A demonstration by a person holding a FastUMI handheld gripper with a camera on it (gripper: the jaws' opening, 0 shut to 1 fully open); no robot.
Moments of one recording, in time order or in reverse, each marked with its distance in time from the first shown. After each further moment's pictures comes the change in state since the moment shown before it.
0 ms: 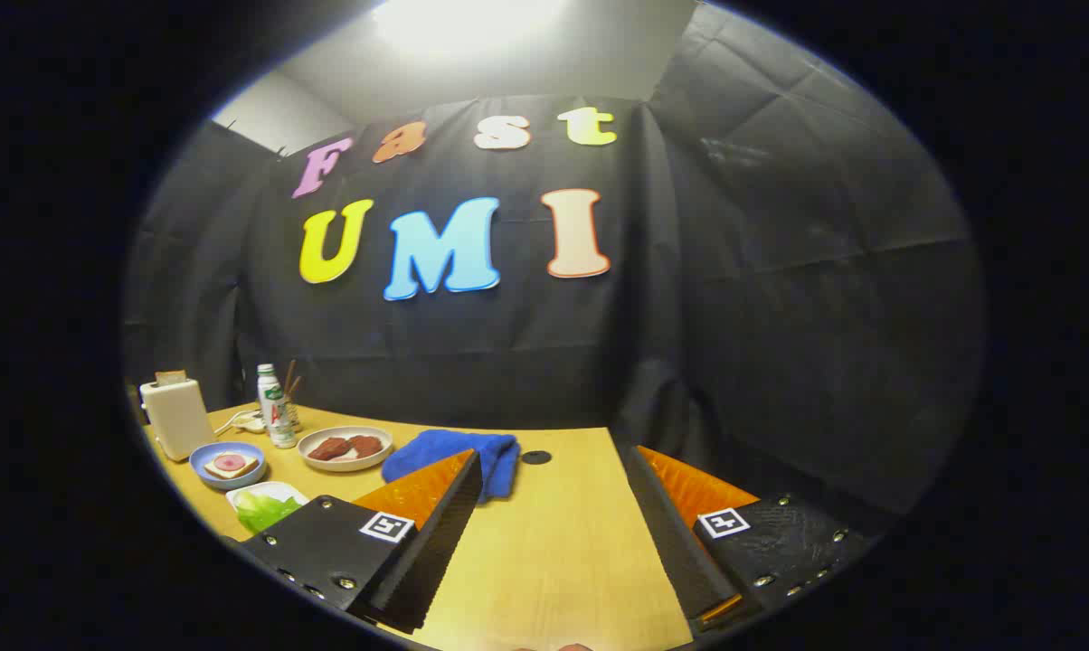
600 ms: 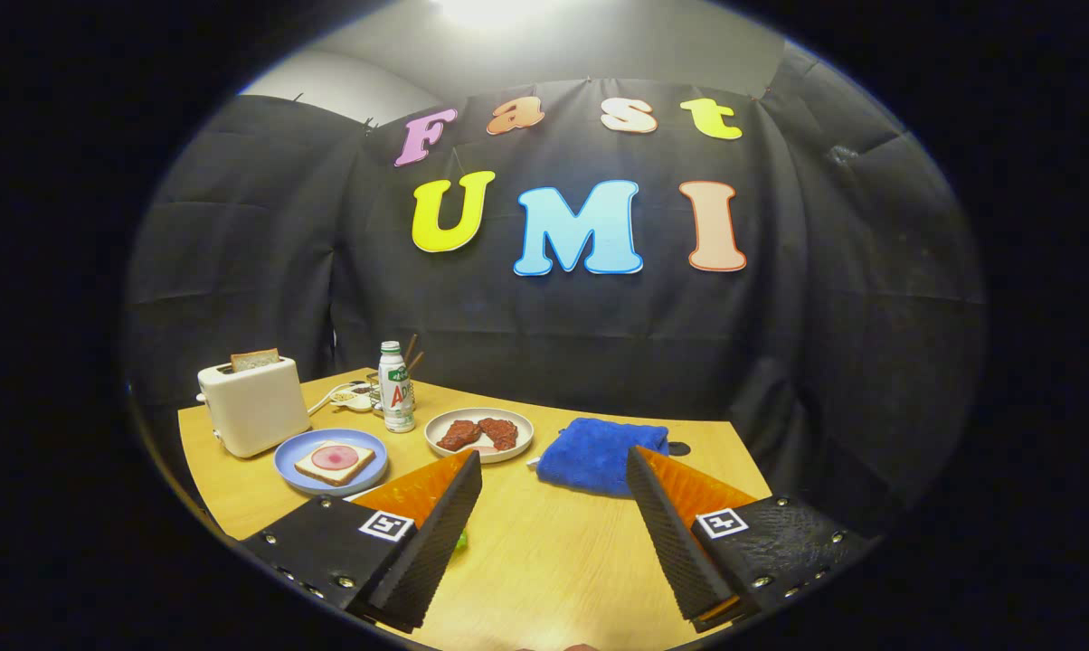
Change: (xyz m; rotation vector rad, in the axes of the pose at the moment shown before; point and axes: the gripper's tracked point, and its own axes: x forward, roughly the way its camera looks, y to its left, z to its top) arm -0.013 0.157 0.016 -0.031 0.077 0.244
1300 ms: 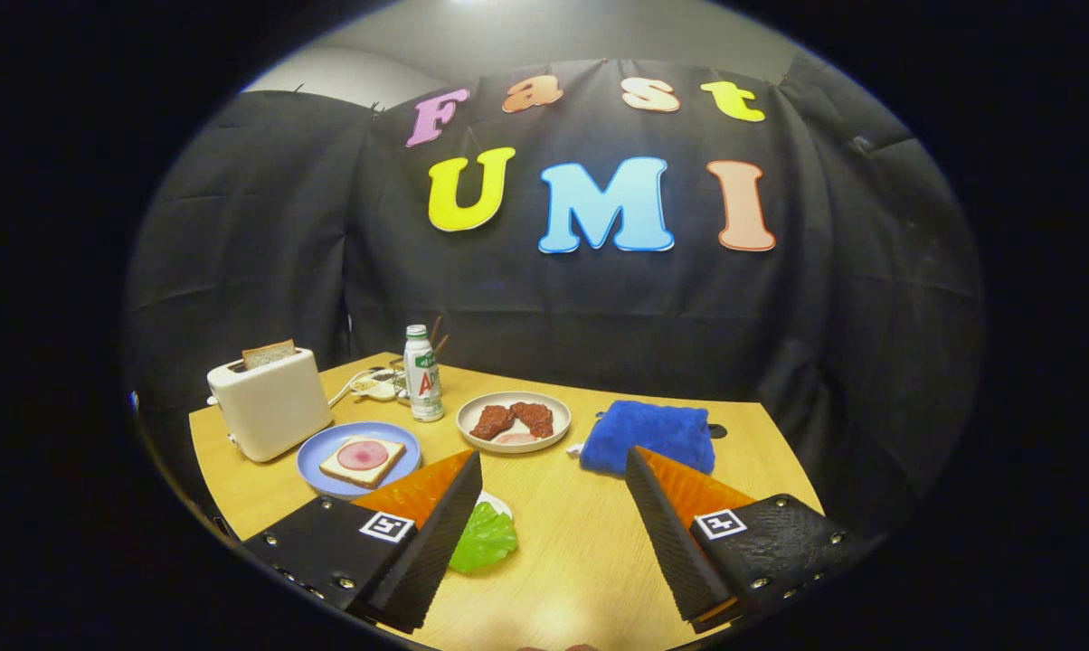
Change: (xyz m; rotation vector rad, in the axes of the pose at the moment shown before) arm 0.020 0.060 -0.022 -0.028 0.136 0.059
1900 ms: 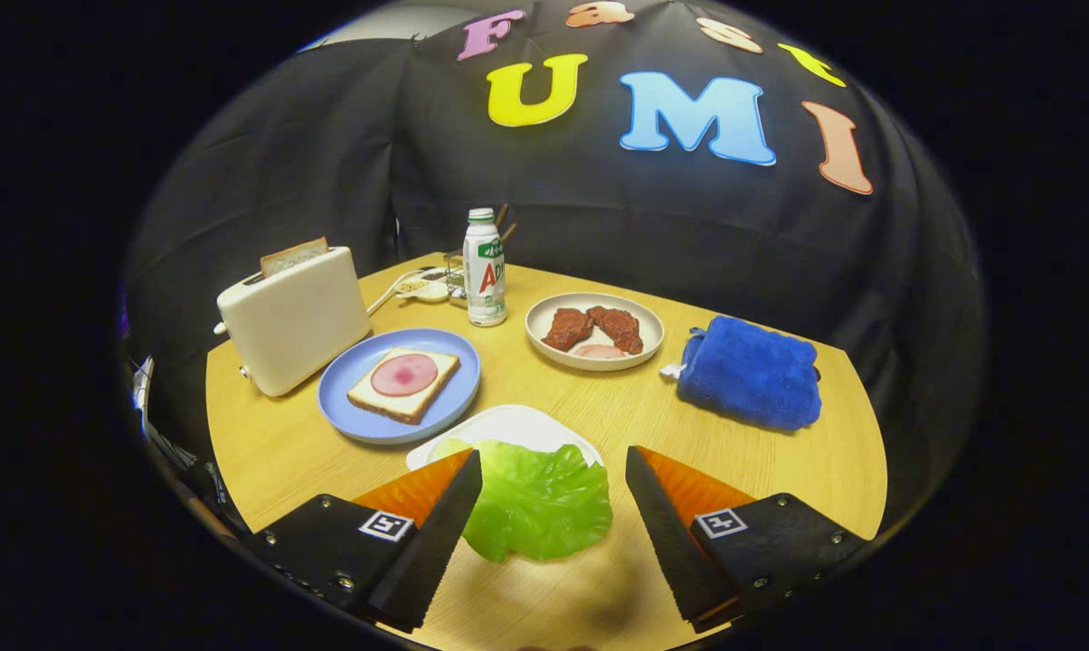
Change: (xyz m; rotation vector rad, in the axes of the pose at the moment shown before) arm 0.057 0.072 -0.079 -0.070 0.324 0.150
